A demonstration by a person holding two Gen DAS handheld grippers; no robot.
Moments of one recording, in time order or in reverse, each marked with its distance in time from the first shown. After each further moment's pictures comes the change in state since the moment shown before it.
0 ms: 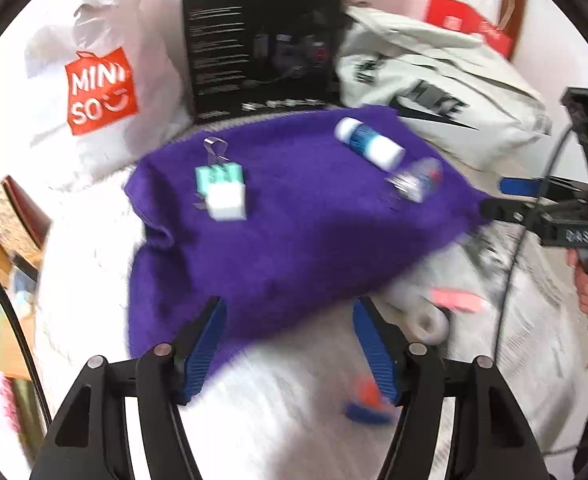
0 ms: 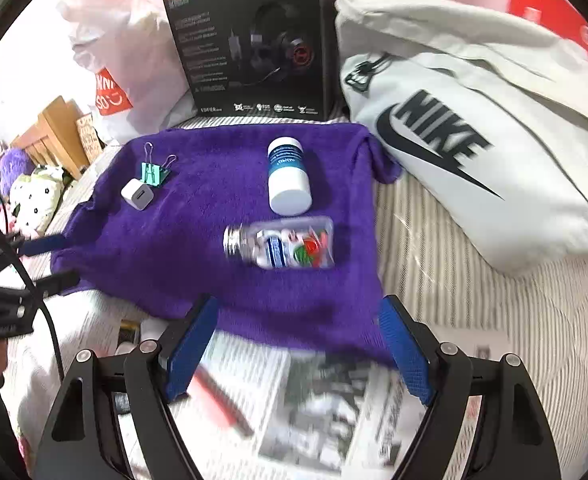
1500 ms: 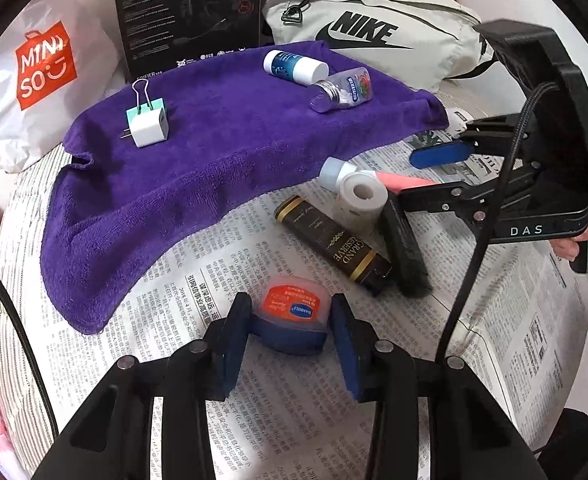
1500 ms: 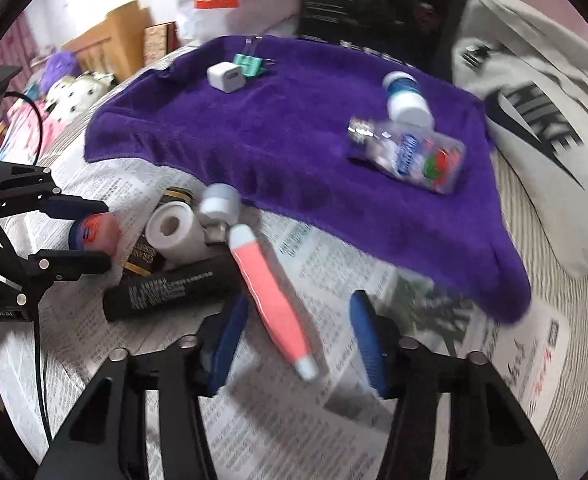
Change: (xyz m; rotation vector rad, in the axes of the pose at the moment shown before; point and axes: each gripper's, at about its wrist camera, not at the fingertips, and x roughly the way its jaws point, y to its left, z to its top) left arm 0.020 -0.036 -0.060 0.141 0.062 -0.056; right arm 0.032 0.065 -0.067 -0.328 0.085 0.065
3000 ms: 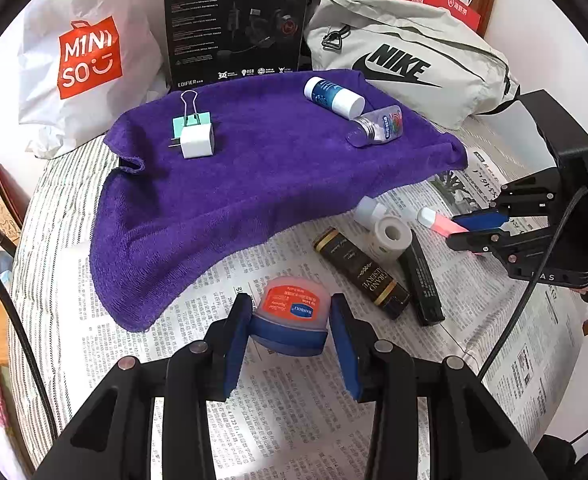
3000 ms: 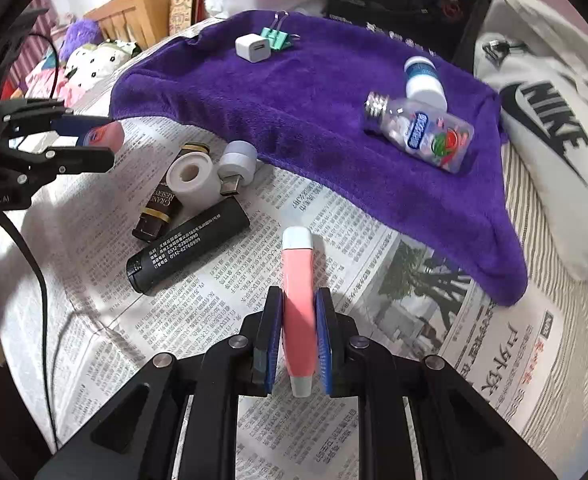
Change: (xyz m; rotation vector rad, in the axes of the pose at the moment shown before) left arm -0.019 0.022 0.005 -0.107 -0.042 0.020; right arm -0.014 0.001 -0.015 -0.089 0.084 0.024
